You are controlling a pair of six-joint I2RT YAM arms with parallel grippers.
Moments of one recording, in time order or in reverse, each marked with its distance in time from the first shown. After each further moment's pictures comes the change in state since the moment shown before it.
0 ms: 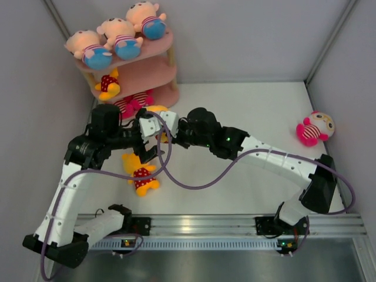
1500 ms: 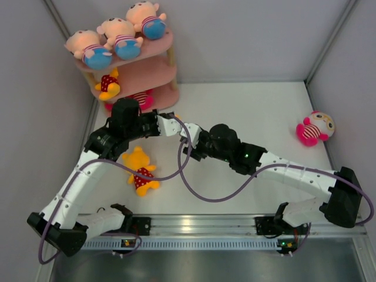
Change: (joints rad) left arm -0.195 0.119 -0.044 0.285 -0.390 0.272; right arm -0.031 -0.232 -0.383 0.193 0.053 0.043
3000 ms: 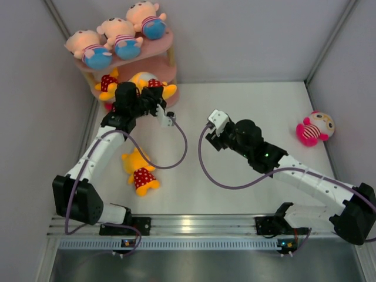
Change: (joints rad) left arm 0.240 0.270 -0.074 0.489 0.202 0.800; right arm -0.208 -0.176 -0.157 0.030 0.085 0.045
